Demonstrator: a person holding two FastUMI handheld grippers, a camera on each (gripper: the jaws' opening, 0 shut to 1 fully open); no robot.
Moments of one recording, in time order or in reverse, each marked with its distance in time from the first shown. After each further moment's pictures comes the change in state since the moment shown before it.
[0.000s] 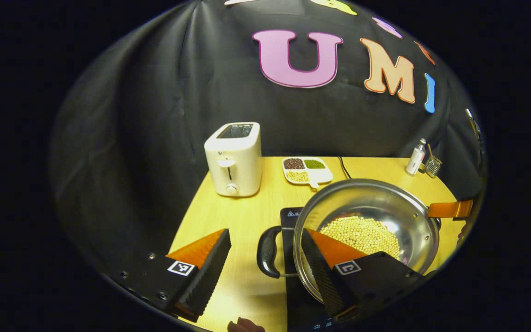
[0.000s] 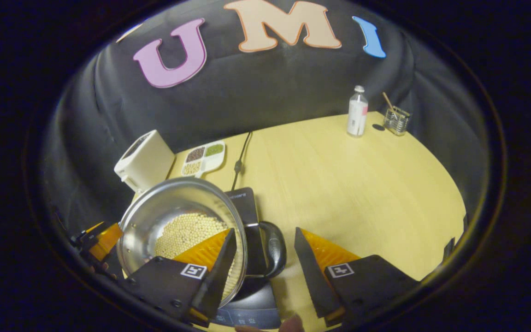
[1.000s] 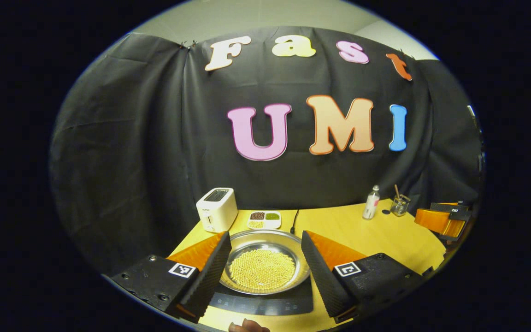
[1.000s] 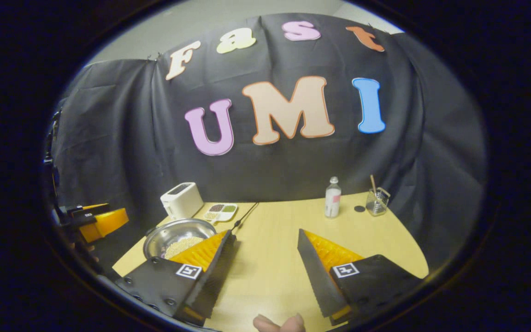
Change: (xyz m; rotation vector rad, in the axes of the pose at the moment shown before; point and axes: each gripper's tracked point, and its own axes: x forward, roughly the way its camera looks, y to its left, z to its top) left arm -0.236 -0.216 0.108 -0.007 -0.322 0.074; right arm -0.207 -0.150 0.115 -0.167 -0.411 0.247
